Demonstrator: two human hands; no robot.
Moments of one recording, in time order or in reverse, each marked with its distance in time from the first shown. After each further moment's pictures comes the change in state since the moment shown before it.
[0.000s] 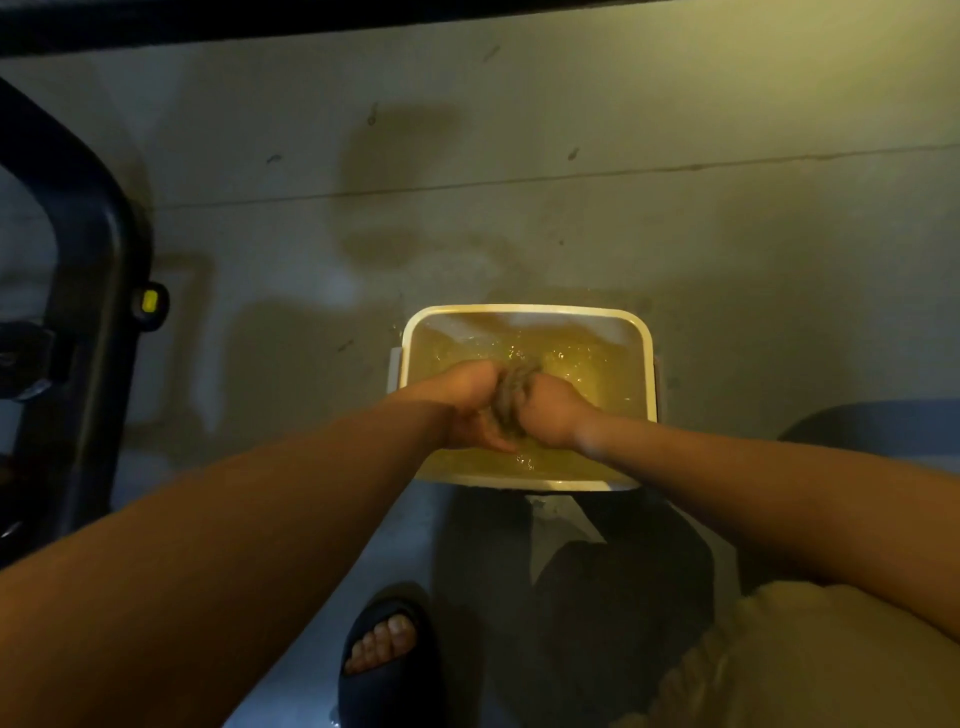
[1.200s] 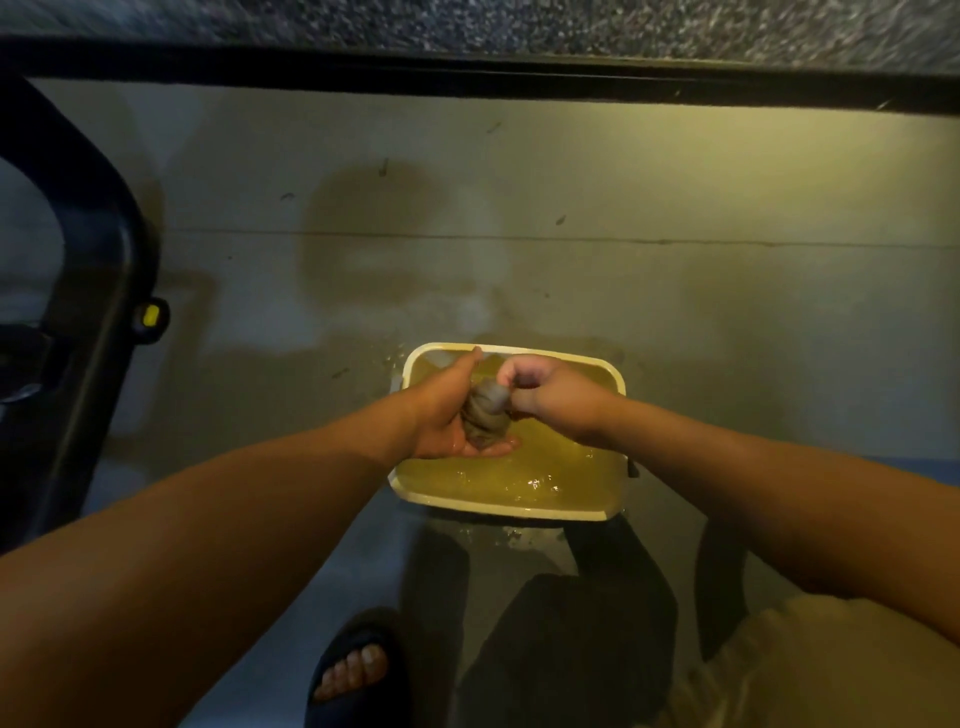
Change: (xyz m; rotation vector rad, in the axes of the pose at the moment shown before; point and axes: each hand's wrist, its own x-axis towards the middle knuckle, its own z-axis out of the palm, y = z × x) left_hand -0.015 0.015 -0.022 -0.193 -0.220 0.072; right_hand -0.031 -0.033 -0.067 0.384 -0.101 -0.304
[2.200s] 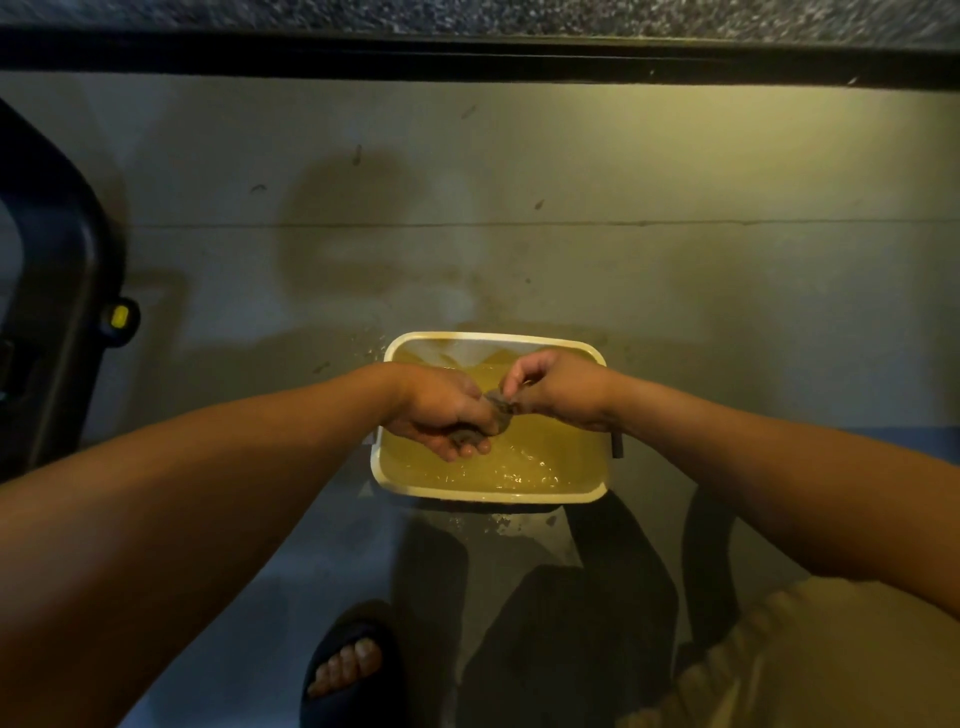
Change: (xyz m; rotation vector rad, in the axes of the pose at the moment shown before) left_hand -0.010 0.014 0.009 0.872 -0.198 -0.042; right_hand -0.011 0.016 -0.020 0.172 -0.045 0.150
